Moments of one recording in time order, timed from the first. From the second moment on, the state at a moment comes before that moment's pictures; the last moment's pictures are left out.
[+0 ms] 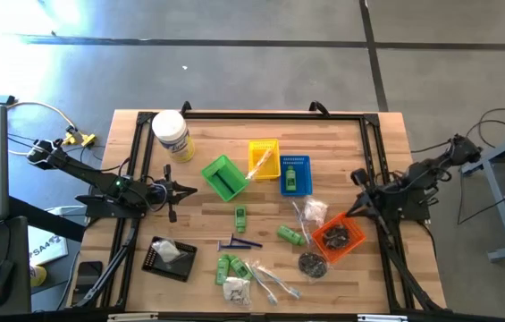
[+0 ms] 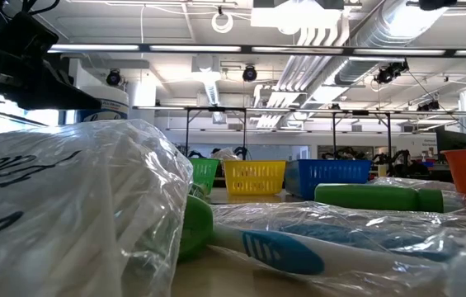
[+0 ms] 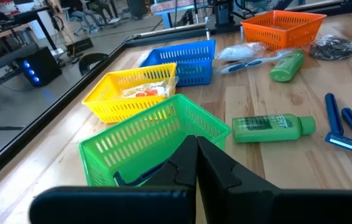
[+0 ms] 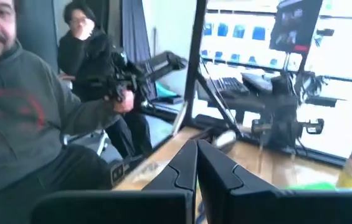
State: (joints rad) left arm -0.38 0.39 0.05 0.12 -0.61 0.05; right arm 0.54 0.34 0.41 -0.04 0.09 -0.09
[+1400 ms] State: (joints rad) left arm -0.38 0.39 0.05 0.11 -0.61 0.07; right arm 0.54 0.19 0.08 0.04 0.25 -0.03
